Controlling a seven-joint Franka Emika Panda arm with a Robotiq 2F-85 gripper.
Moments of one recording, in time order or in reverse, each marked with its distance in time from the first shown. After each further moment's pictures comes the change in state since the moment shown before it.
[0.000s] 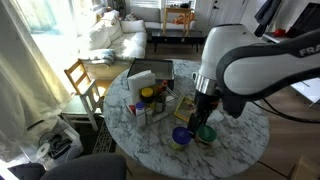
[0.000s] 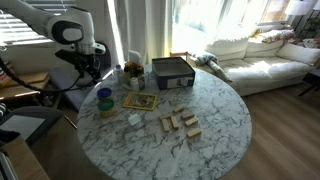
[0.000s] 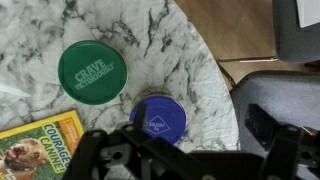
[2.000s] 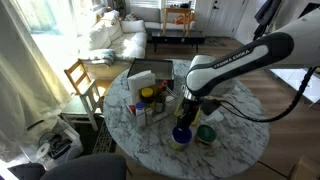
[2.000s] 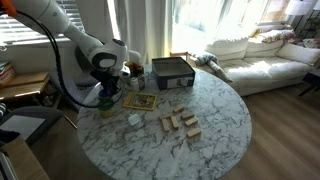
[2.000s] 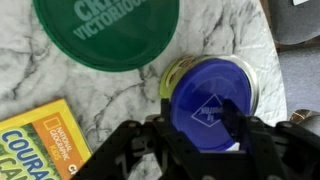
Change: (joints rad) arm -0.101 0.414 -0.026 0.260 0.170 0.053 -0.244
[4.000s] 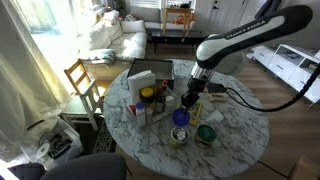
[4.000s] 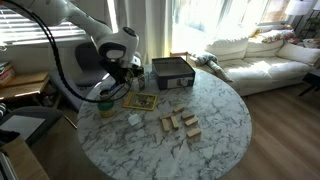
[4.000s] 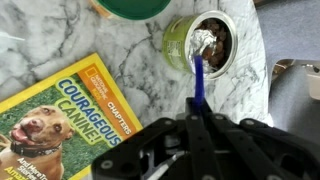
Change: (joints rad) arm -0.104 -0.058 -0.009 0.074 0.113 -0.072 -0.012
